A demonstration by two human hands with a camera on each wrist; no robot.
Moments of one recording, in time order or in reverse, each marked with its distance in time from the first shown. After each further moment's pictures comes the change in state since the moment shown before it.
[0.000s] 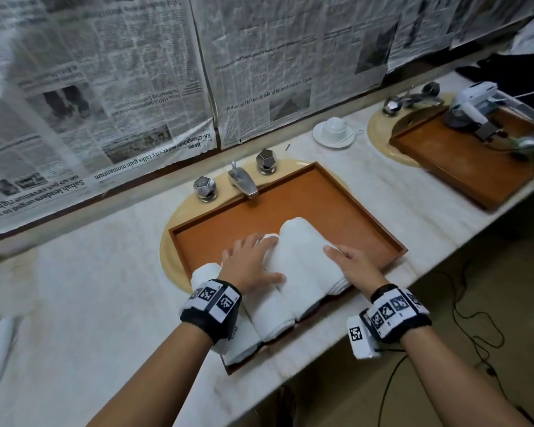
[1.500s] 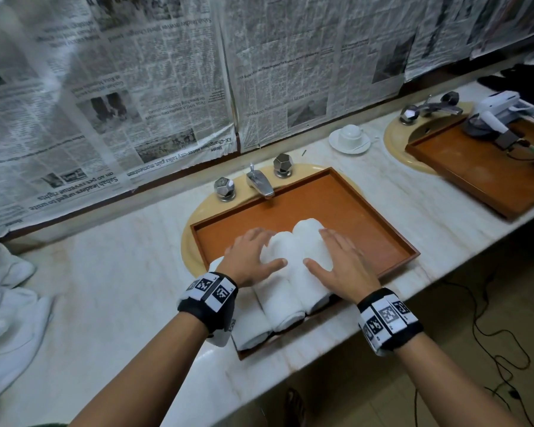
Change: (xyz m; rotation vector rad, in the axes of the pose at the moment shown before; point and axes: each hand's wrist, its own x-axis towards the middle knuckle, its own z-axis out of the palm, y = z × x) left_hand -0.020 -0.018 -0.014 -0.085 0.102 -0.010; right_hand -0.039 -0.041 0.038 -0.926 0.119 -0.499
